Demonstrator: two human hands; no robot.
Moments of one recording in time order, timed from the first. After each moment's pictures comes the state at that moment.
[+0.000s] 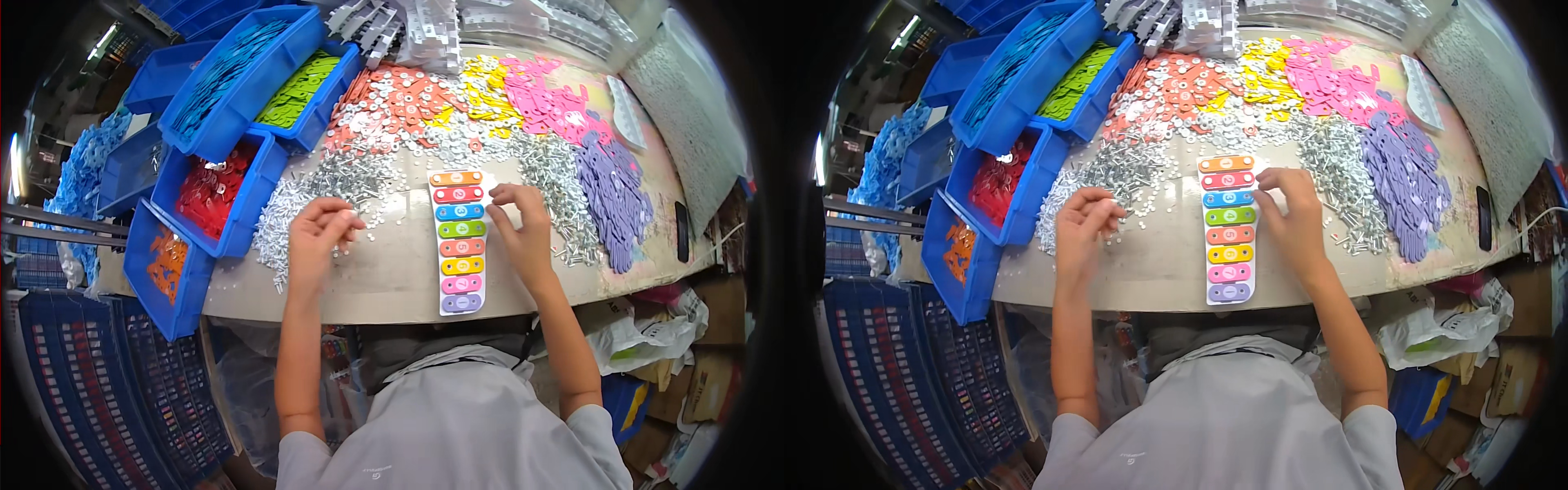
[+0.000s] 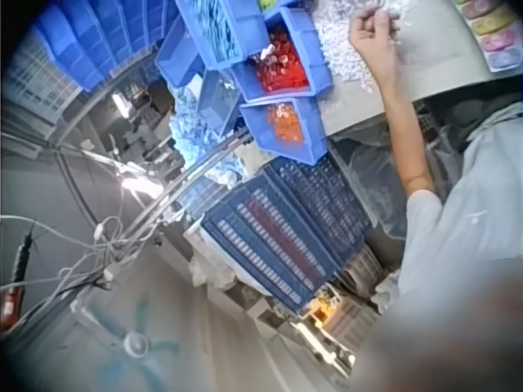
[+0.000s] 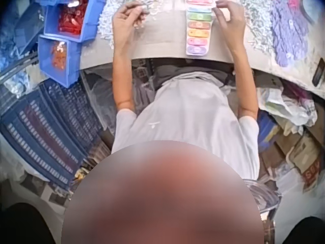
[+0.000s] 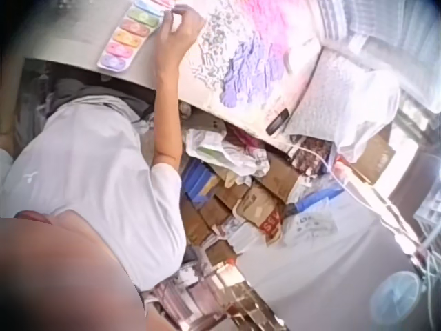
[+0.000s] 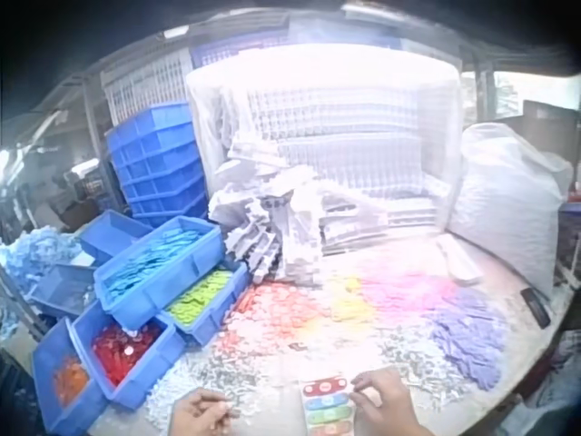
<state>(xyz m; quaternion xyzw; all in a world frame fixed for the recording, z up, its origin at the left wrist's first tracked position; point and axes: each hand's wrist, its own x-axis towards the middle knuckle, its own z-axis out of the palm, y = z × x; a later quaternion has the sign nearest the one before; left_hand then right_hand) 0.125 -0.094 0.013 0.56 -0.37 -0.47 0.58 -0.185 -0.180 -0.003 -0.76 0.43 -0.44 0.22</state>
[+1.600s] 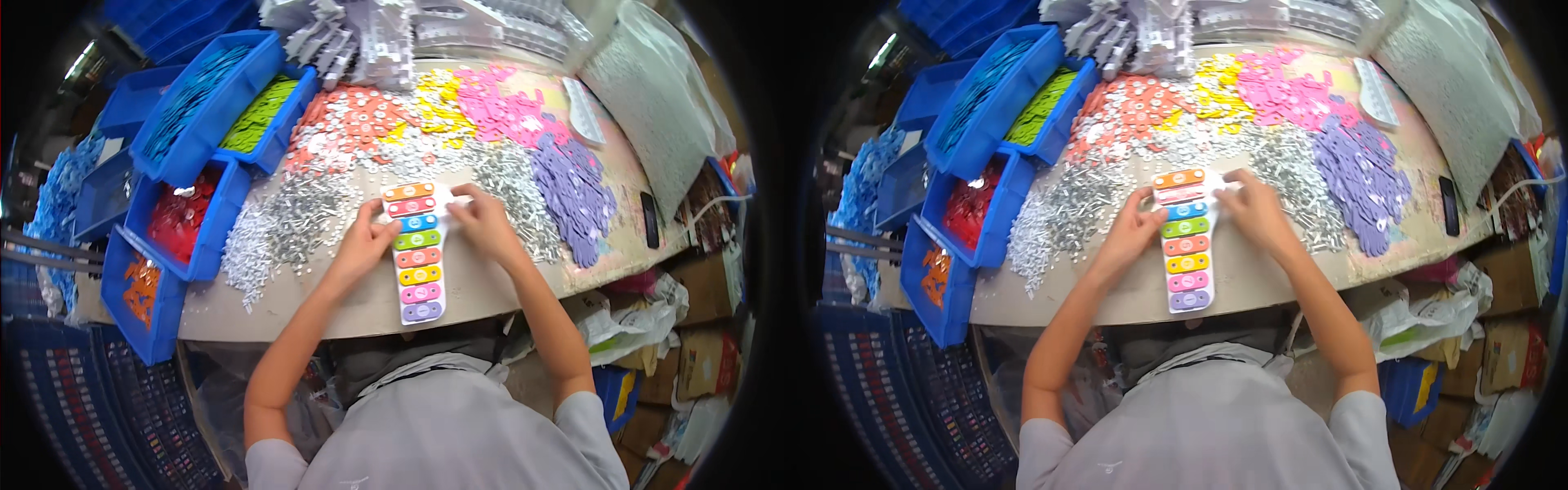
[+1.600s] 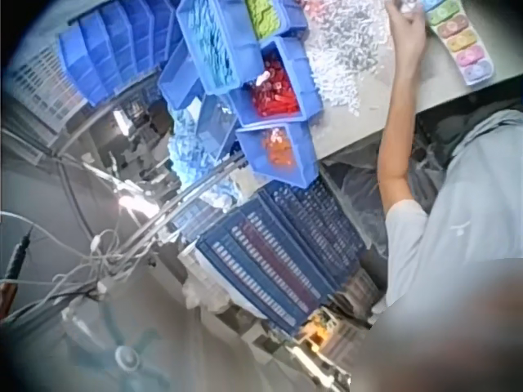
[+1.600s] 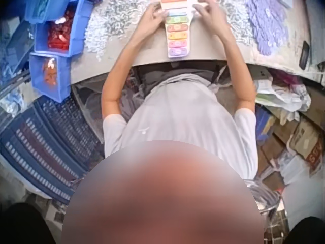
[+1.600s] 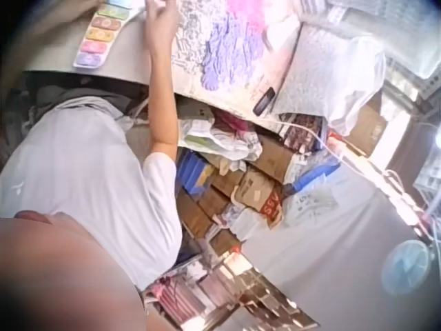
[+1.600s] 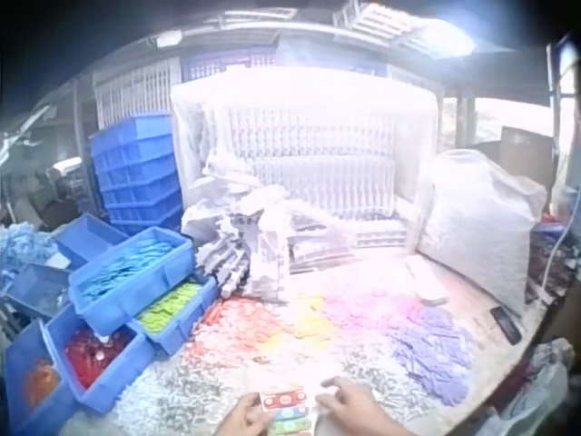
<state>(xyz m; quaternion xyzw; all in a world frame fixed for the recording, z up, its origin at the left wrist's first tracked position) 0.040 -0.144 -0.034 0.57 -0.44 -0.57 0.39 -0.207 -0.214 -0.021 -0.69 0.56 -0.24 0.40</state>
